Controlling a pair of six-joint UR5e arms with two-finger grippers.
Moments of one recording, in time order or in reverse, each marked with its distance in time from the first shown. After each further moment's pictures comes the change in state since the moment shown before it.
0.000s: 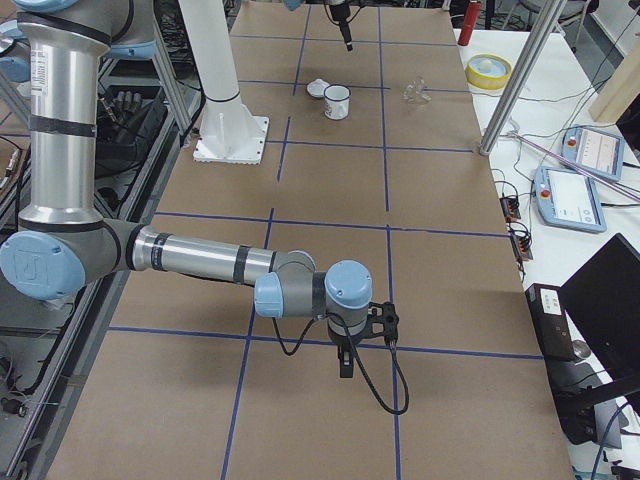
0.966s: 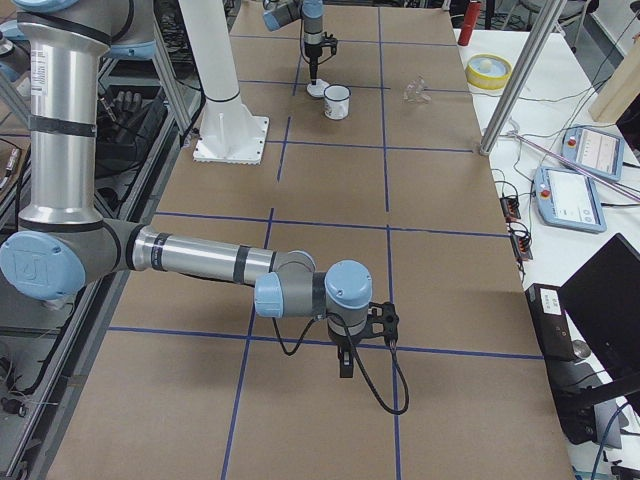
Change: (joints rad) left arm 0.215 -0.049 0.117 0.048 0.042 -0.043; right arm 0.000 0.000 0.000 0.000 0.000 0.000
